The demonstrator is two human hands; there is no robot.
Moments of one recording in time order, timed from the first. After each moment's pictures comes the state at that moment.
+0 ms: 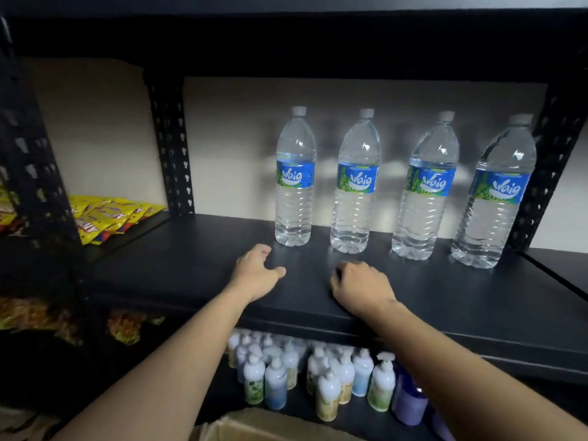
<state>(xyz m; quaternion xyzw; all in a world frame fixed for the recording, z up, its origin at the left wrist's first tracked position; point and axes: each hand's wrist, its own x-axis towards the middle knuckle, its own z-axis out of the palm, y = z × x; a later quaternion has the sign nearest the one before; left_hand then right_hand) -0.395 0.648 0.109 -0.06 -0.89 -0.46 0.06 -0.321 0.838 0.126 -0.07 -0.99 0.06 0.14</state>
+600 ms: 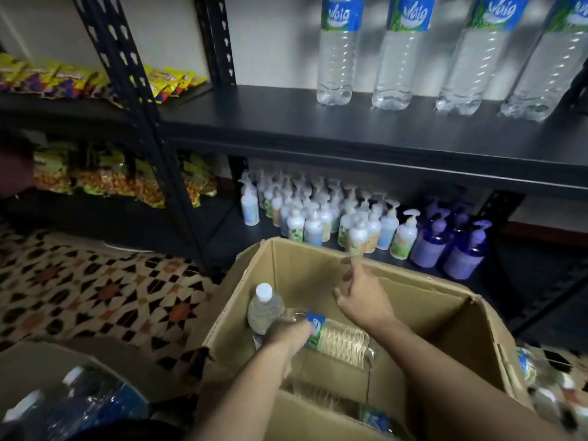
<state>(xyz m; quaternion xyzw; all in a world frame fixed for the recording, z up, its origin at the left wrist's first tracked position) -0.086 0.614 -0.112 0.31 -0.74 -0.55 -0.22 -0.117 0.764 -0.090 -0.05 -0.95 0.30 0.00</state>
